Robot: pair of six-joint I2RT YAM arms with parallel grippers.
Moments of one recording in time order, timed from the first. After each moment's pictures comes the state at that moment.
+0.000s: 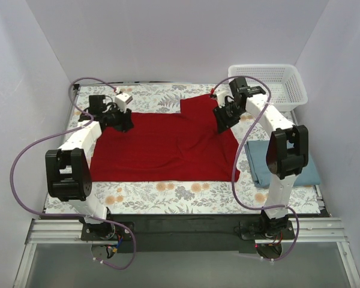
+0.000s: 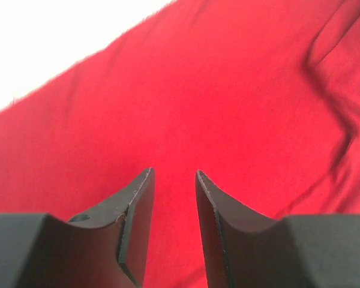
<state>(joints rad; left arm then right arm) -0.02 1.66 1.17 -0.25 0.57 0.39 0.28 1.98 1.73 -0.96 -0.42 -0.35</state>
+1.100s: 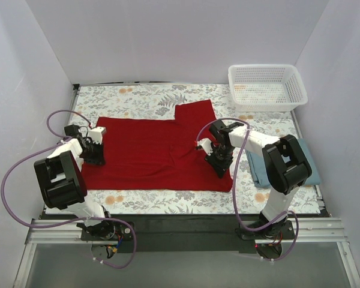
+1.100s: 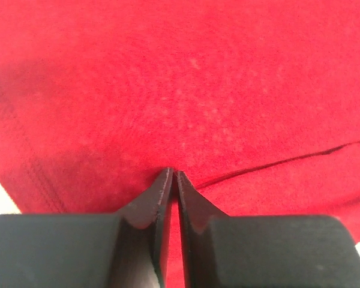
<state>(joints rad) 0.36 1.61 0.88 -0.51 0.39 0.53 0.54 1.79 1.14 -0.90 -0.28 -0.46</state>
